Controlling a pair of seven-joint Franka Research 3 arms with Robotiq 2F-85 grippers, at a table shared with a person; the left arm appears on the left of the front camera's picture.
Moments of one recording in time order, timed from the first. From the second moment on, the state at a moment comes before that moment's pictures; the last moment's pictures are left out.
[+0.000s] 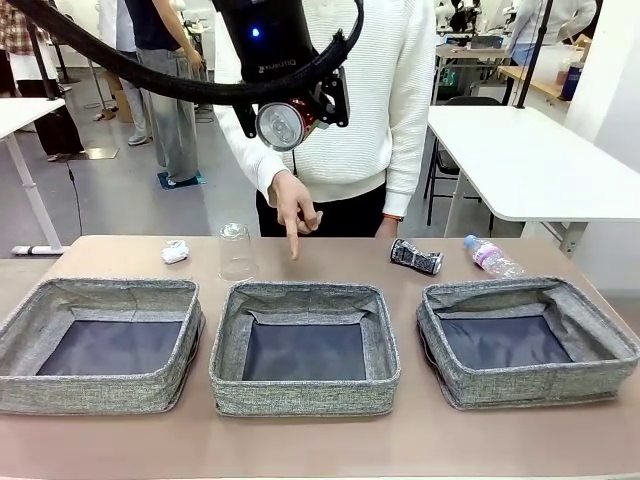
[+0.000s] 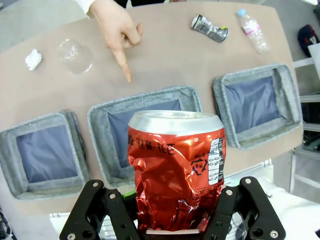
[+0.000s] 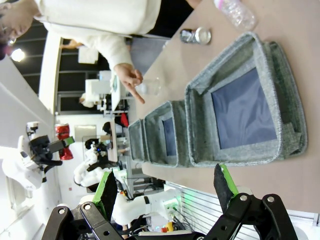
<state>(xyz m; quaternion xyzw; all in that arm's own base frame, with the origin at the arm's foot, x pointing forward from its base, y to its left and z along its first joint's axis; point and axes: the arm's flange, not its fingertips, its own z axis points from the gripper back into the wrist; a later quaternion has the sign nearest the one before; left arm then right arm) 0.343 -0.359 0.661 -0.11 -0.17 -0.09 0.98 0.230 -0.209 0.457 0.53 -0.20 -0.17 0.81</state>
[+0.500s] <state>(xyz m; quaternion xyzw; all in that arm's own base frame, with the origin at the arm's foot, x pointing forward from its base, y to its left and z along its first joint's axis) 0.308 -0.372 0.405 -0.06 -0.16 0.07 0.98 0.230 -0.210 0.457 0.53 -0.20 -0.17 0.81</state>
